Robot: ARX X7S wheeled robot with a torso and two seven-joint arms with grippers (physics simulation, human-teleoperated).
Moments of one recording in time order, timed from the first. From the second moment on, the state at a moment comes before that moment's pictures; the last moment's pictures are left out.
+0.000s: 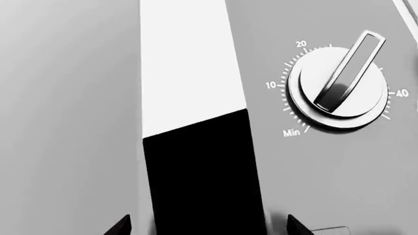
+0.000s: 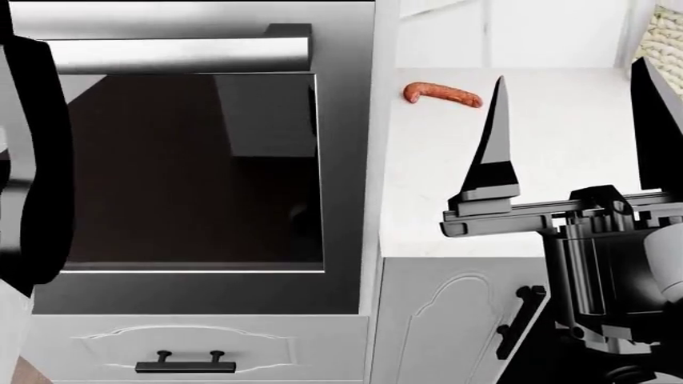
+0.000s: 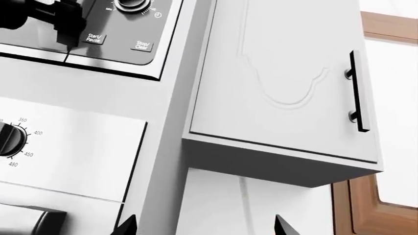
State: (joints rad) left arm -1.90 -0.12 0.27 -0.63 -0.16 -0.53 -0.07; right arm 0.38 0.32 -0.13 -0.99 0.12 0.59 0.22
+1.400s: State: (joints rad) left arm -1.84 -0.27 0.13 0.22 -0.40 -1.19 -0.26; right arm 0.39 0.36 -0.14 -1.00 0.18 0.57 0.28
